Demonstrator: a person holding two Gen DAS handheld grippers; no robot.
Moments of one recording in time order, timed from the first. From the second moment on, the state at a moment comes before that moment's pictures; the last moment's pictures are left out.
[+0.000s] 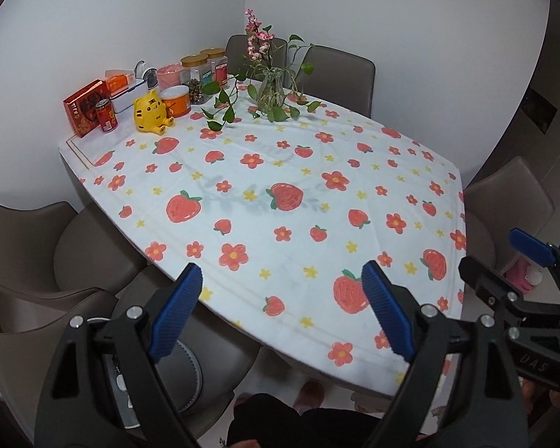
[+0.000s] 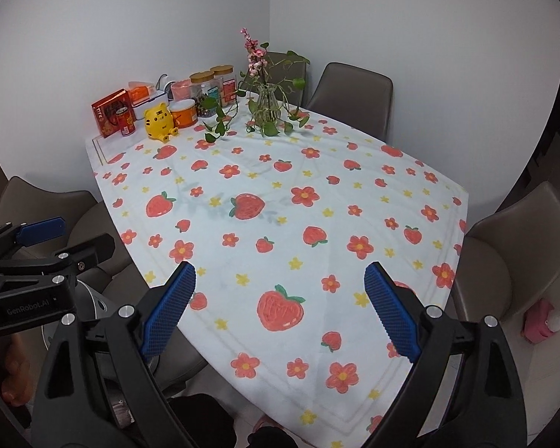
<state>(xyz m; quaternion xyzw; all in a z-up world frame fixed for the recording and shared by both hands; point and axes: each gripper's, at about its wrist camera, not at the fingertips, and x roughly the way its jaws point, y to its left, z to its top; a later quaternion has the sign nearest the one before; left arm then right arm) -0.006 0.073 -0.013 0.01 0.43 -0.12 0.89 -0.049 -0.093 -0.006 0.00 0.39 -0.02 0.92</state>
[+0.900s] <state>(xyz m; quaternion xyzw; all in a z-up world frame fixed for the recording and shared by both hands) 0.045 0.075 -0.010 0.05 0.45 -0.16 0.88 -0.009 -0.070 -0.004 0.03 0.40 -0.05 0.92</state>
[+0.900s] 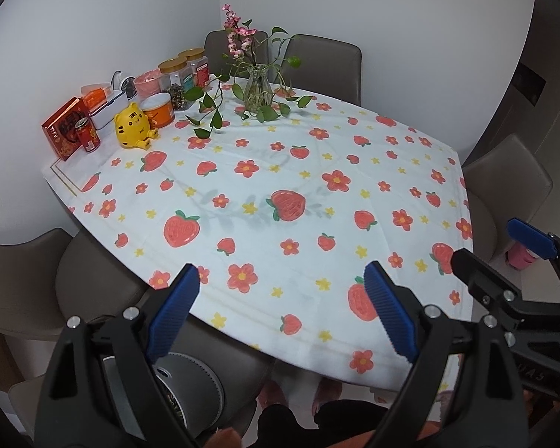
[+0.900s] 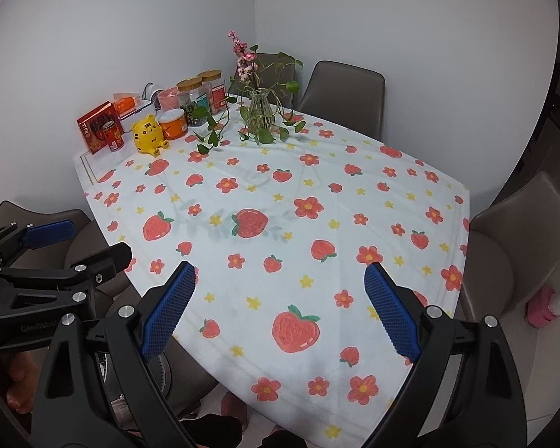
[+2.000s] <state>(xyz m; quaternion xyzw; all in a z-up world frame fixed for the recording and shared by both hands) 0.046 0.081 -0.005 0.06 0.44 -0.14 0.88 -0.006 -0.072 -0.002 0.02 0.39 -0.05 0.92</state>
